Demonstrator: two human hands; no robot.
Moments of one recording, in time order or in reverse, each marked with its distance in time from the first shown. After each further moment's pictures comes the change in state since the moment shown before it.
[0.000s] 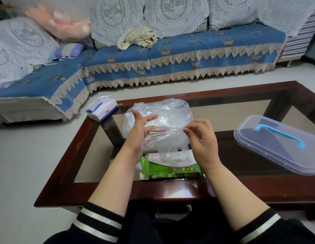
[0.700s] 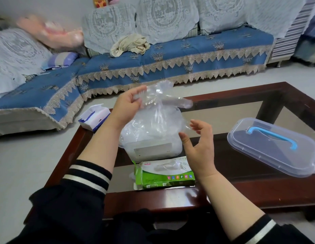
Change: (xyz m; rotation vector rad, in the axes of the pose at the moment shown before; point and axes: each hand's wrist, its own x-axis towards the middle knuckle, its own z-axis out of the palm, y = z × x) left_hand 0.073 0.068 -0.010 0.456 0.096 0.367; right_hand 0.004 0.005 -0.007 -0.115 0.167 -0.050
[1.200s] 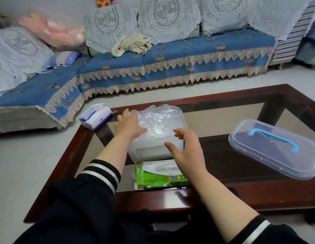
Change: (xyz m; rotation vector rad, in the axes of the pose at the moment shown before) left_hand 0.000 -0.064 0.019 0.914 -0.084 -0.272; right_hand -0.013 -0.009 0.016 -0.103 -0.257 0.058
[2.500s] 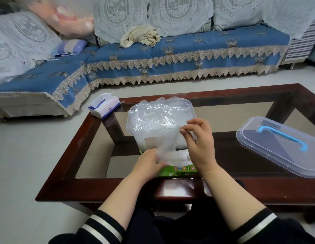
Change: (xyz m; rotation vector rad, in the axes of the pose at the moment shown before) left_hand -0.111 -0.022 0.090 -0.433 -0.155 0.219; right_hand 0.001 -0.007 0.000 0.054 0.136 -0.111
